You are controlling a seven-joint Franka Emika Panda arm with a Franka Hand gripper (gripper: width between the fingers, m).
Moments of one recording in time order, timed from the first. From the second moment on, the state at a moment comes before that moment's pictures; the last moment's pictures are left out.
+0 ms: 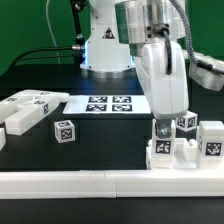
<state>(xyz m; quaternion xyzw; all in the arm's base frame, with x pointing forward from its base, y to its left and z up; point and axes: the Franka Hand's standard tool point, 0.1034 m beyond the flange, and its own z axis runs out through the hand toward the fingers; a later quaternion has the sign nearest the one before) 0.651 0.042 0.084 -0.71 0.70 0.00 0.07</state>
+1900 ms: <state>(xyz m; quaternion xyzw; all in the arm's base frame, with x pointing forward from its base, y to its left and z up) 0.653 0.043 0.083 -0.89 0.45 -0.05 0.04</state>
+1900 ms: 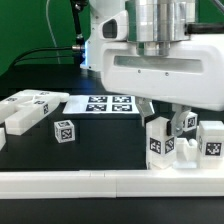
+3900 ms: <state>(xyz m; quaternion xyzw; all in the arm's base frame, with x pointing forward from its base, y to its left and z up) 0.649 0.048 0.072 -0.98 0.18 -0.07 0.02</state>
